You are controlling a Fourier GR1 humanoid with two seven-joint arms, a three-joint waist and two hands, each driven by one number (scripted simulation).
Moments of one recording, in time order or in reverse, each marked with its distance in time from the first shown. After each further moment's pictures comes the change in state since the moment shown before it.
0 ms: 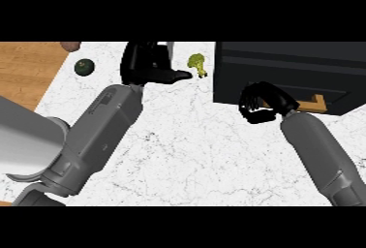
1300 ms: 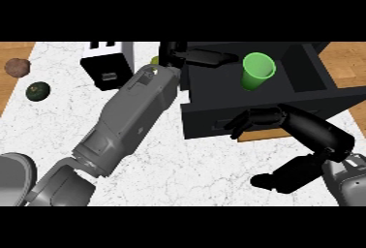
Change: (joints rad) left arm -0.297 -0.130 -0.023 0.254 -0.059 0.178 0.029; right arm 0.356 -0.077 0.004 -1.125 -0.565 0.423 0.550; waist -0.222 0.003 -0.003
